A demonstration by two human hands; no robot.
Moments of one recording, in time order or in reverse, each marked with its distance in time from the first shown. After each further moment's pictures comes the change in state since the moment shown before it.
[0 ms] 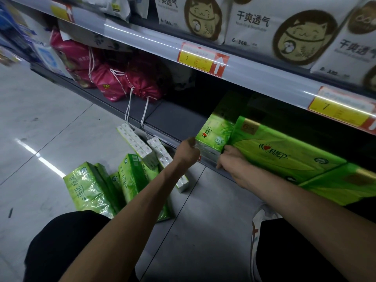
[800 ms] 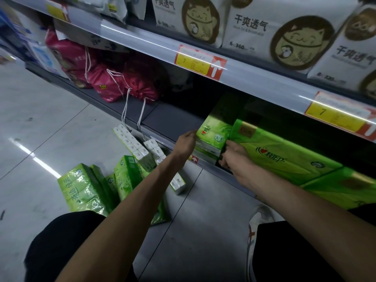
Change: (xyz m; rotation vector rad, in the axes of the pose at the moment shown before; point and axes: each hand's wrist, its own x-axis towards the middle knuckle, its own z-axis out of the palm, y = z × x) left_hand 0.019 0.020 -0.004 -0.248 0.011 0.020; right_hand -0.014 -0.019 -0.018 0.155 0.070 -0.053
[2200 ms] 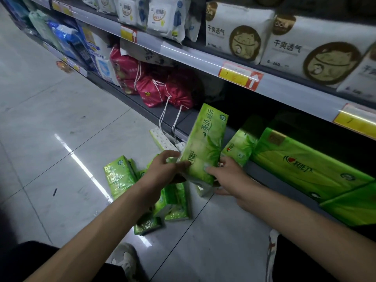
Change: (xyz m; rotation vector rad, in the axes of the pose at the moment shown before) left_hand -0.176 -0.001 -0.124 -0.329 0.162 -0.161; right_hand -0.098 -0.007 0.067 -0.186 -0.249 -0.004
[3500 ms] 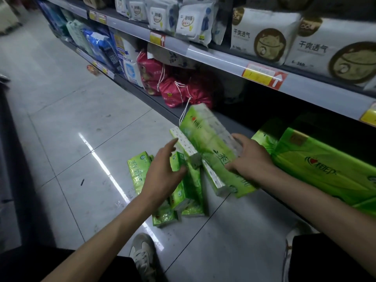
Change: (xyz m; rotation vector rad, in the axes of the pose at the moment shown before) left_hand -0.035 -0.027 -0.052 0.684 0.265 0.587; right_hand -0.015 -0.032 -0.011 -0.473 0.147 -0.405
